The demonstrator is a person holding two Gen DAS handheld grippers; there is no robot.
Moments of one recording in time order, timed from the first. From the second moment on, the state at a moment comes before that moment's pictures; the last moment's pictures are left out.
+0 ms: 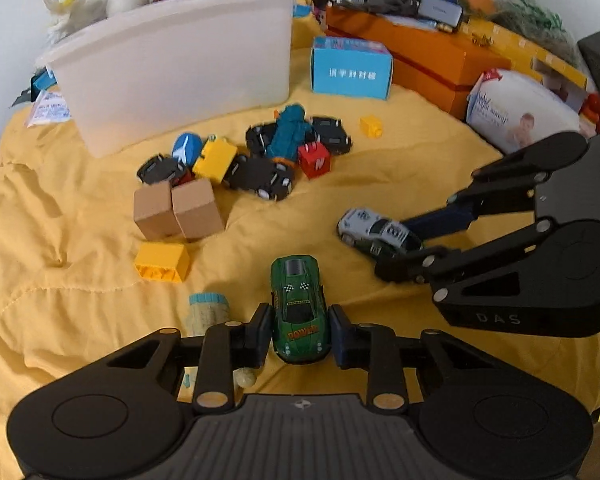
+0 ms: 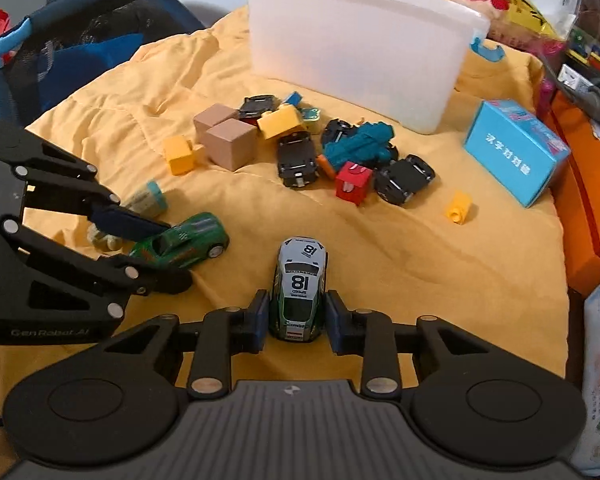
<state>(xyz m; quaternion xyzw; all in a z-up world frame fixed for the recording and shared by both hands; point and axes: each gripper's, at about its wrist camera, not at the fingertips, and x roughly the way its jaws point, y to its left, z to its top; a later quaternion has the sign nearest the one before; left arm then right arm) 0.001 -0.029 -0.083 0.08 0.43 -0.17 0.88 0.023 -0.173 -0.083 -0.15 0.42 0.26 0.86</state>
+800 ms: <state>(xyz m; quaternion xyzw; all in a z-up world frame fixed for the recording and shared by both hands) 0.185 0.012 0.034 0.09 0.24 -0.04 0.96 0.189 -0.129 0.044 -0.17 0.24 0.18 0.94</state>
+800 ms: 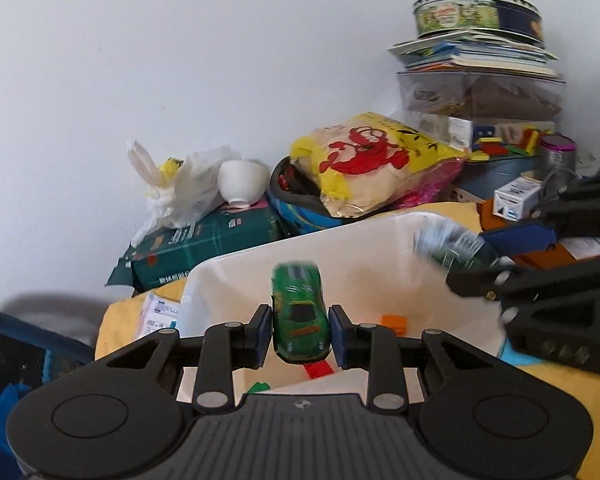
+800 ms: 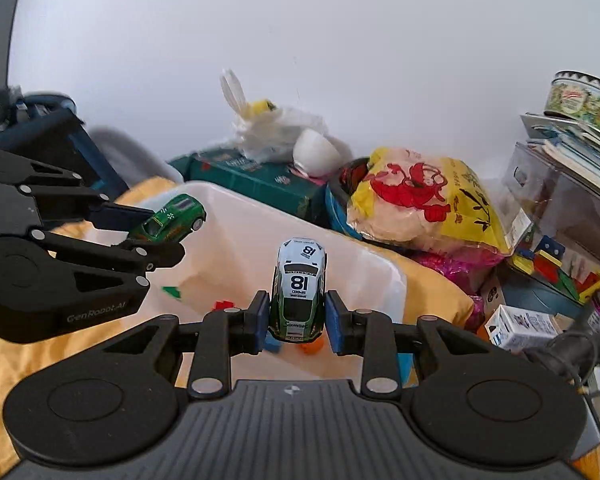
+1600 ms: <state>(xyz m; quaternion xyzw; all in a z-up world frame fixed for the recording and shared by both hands) 0.078 0.025 -0.045 0.04 0.38 -0.05 0.92 0.059 -0.094 -0.066 -0.30 0.30 0.29 0.86</state>
